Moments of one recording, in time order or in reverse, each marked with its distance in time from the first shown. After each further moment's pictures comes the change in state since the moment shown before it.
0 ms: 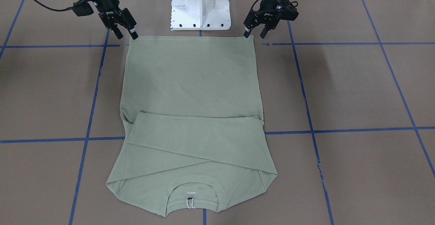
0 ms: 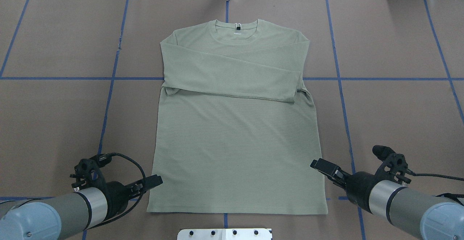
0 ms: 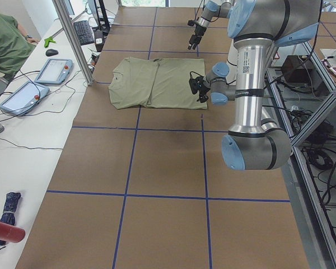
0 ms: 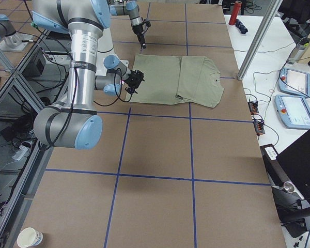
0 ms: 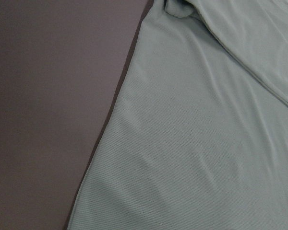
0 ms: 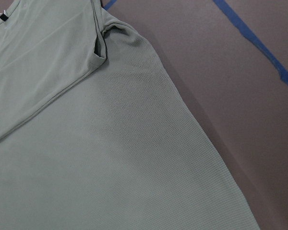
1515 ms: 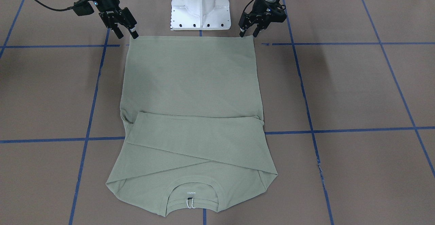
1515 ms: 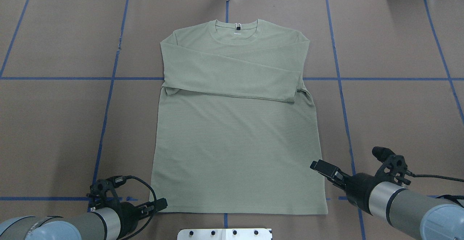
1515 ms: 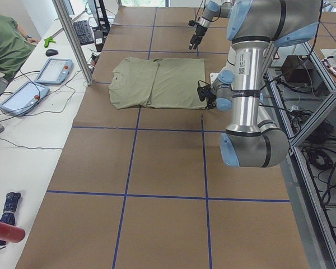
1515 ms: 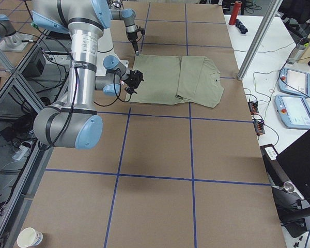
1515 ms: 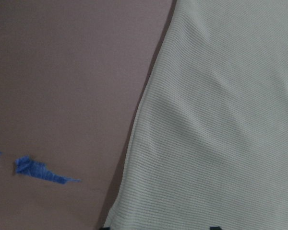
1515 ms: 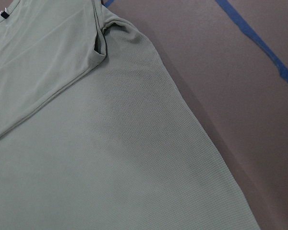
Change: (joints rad) left arm 0.081 -0.032 0.068 0.006 -0.001 0.004; right arm -0.007 -0.001 -0.001 0.003 -0.006 -0.001
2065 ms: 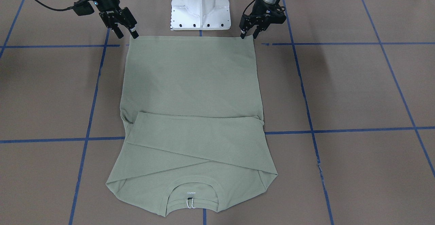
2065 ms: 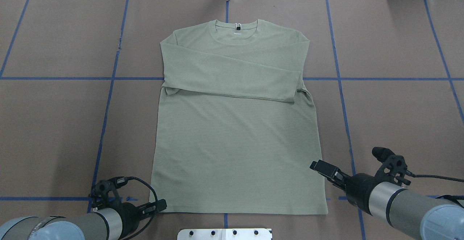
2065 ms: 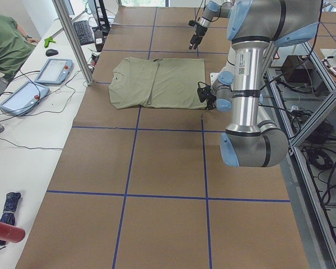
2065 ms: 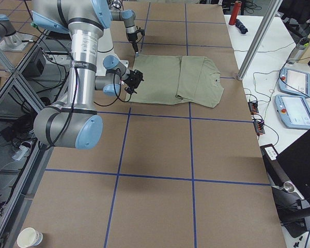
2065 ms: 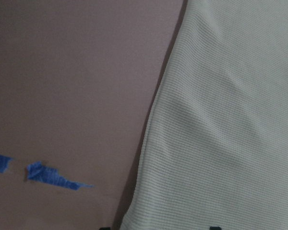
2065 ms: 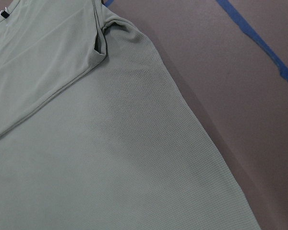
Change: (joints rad) left arm 0.002 -0.009 0.017 0.001 0.000 0.004; right arm -0.001 0.000 0.001 0.000 -0.001 0.000
